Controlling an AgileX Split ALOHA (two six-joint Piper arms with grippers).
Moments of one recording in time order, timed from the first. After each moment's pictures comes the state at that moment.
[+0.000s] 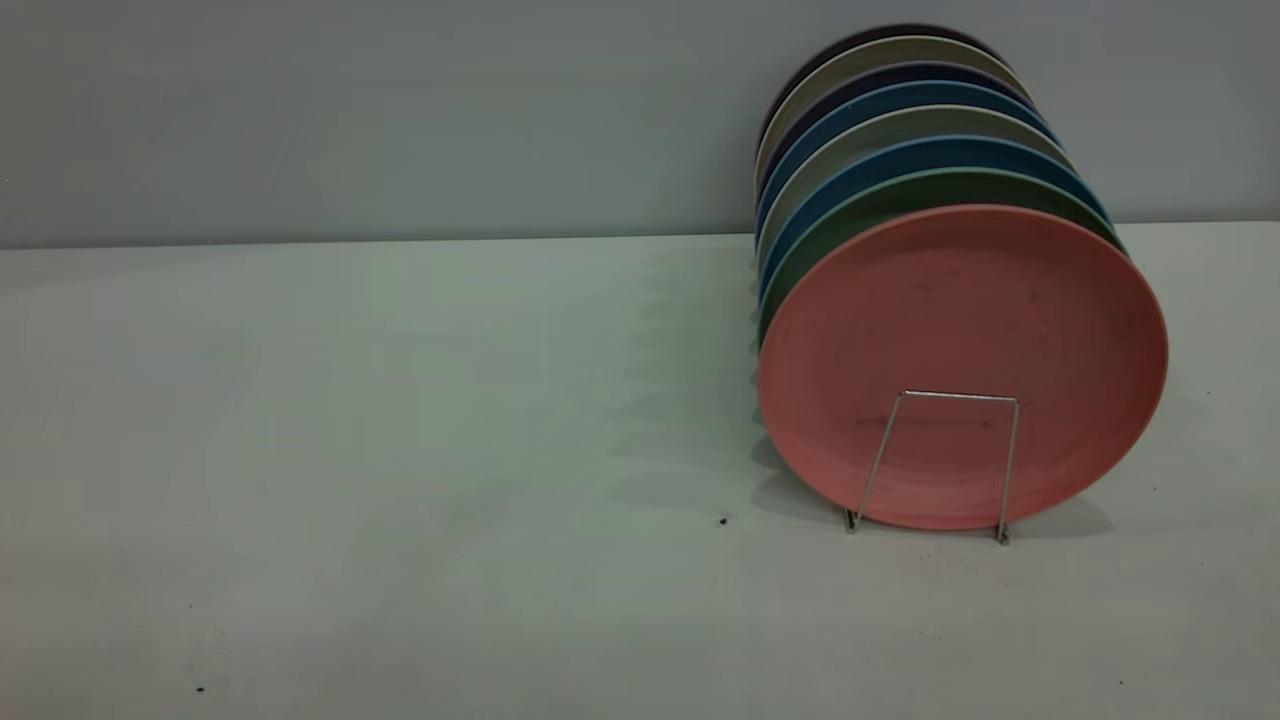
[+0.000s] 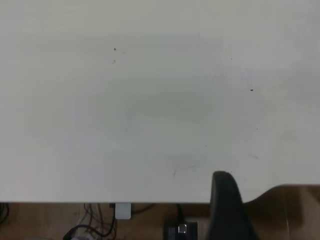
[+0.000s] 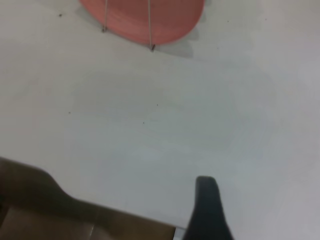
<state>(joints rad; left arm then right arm) -0.03 0.13 -0.49 0.06 1.13 -0.07 0.02 0.14 -0.48 0.12 1.15 -0.29</state>
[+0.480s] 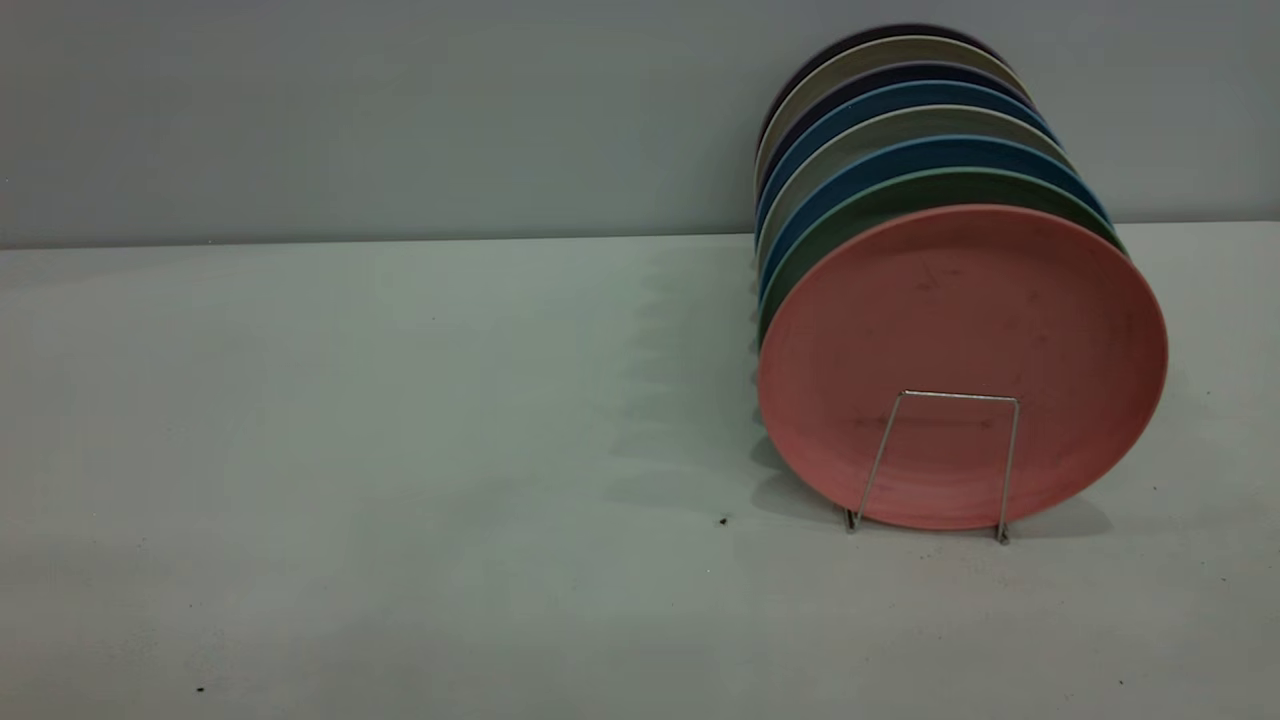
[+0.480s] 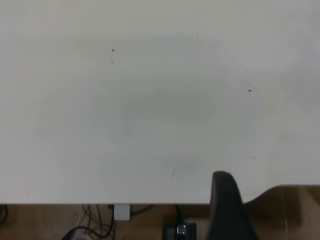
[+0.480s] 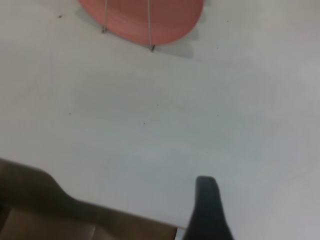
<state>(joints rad) -0.03 0.13 -0.49 0.06 1.13 -0.06 0.02 0.14 -0.48 0.12 1.14 -0.28</state>
